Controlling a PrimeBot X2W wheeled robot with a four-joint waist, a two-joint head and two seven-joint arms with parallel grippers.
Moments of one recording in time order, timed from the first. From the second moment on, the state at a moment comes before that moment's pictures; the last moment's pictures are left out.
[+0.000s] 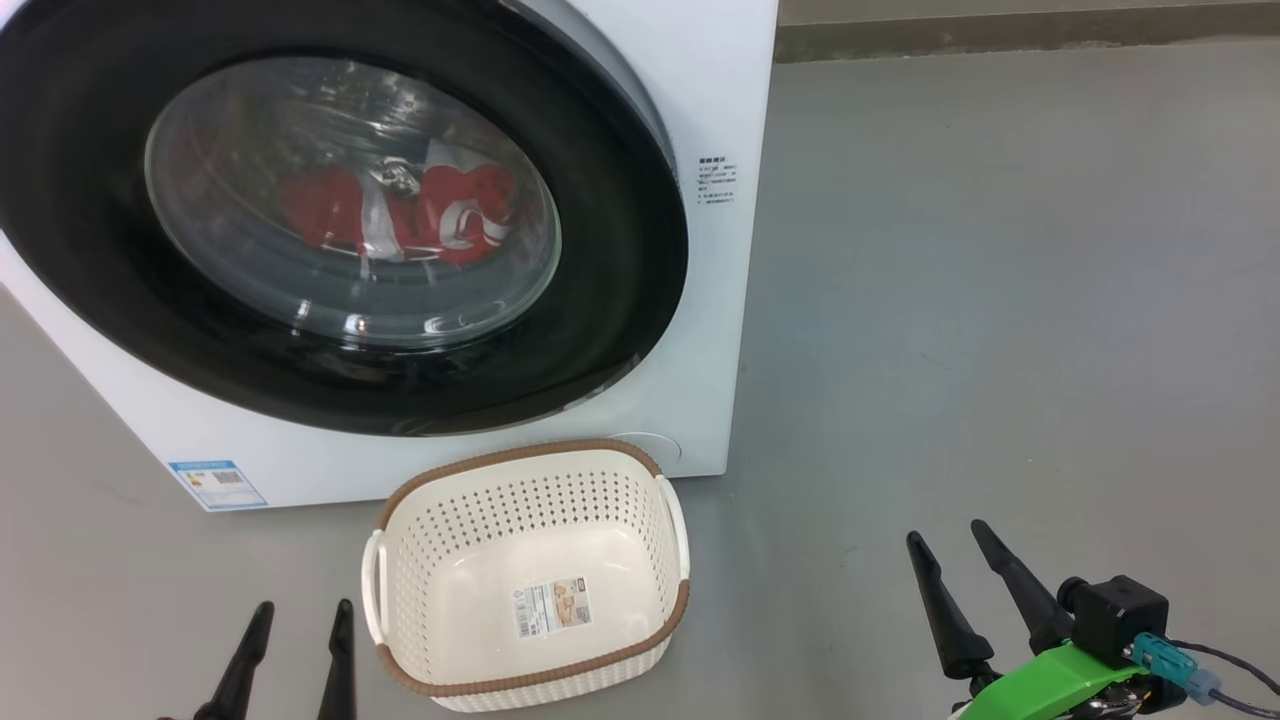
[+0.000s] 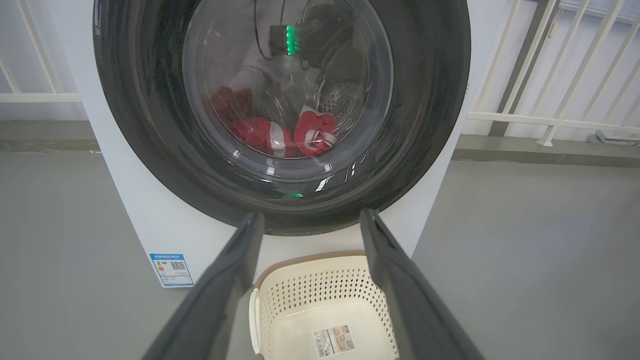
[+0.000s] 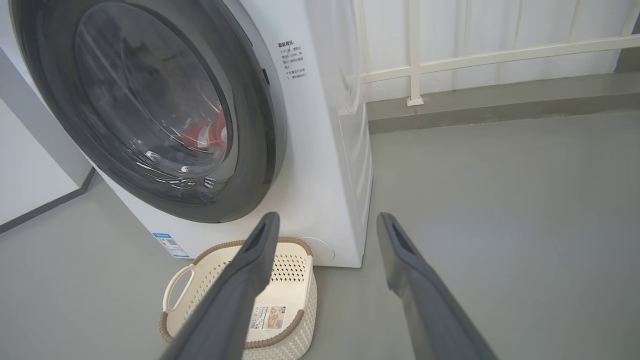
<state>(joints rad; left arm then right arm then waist) 0.10 0.06 -0.02 0.12 -0.20 -0.13 -0.24 -0.07 -0.14 0.12 0.30 0.35 0.13 -0.24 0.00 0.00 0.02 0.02</state>
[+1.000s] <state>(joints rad) 0.10 0.05 -0.01 0.15 -0.21 -0.13 -0.25 -0.04 -0.12 0.09 0.28 0.32 0.13 -0.25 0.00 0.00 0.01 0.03</state>
